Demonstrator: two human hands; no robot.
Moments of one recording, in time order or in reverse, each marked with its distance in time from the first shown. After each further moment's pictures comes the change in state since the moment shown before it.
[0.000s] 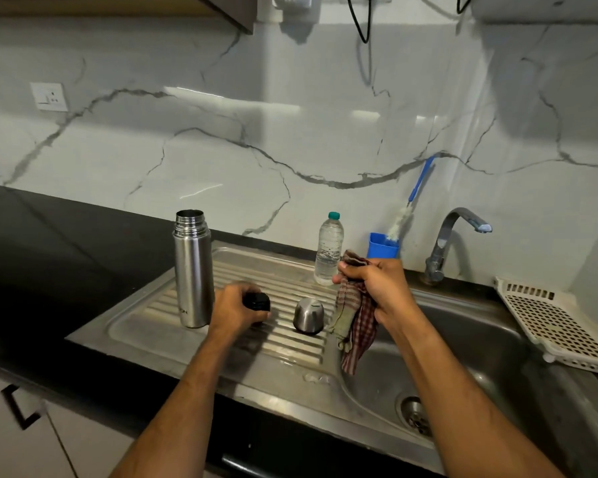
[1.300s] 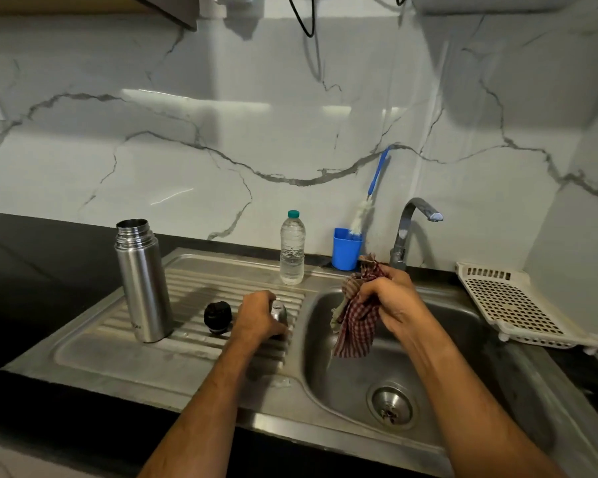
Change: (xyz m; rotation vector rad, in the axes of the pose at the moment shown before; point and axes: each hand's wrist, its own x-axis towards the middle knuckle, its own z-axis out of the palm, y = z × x) left_hand -0.009 0.077 0.082 0.303 -0.223 0.035; right_hand 0.002 0.001 -0.092 0.096 0.077 0.078
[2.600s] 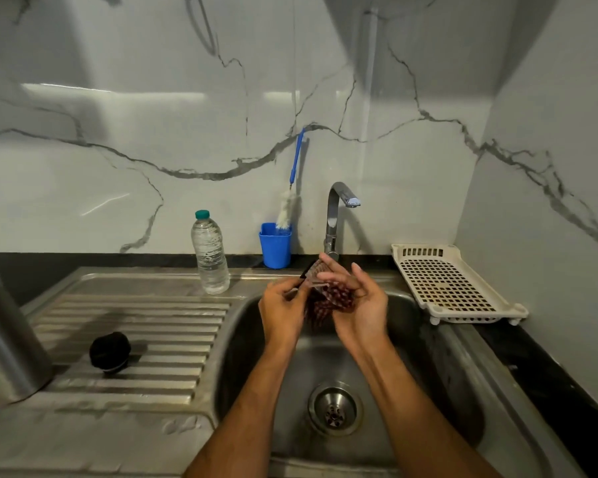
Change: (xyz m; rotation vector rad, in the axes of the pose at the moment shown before) left_hand 0.013 0.159 0.127 -0.879 0.202 0.146; right_hand 0.039 0.035 -0.089 0.536 -0.032 -0.220
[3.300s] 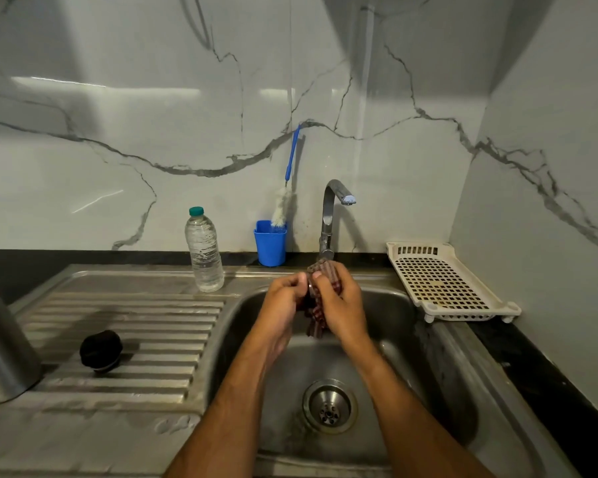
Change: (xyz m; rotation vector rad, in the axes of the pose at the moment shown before) left_hand -0.010 0.032 -0.010 -0.353 -0.370 -0.354; right_hand 0.009 0.019 -0.005 -0.845 0.056 -0.276
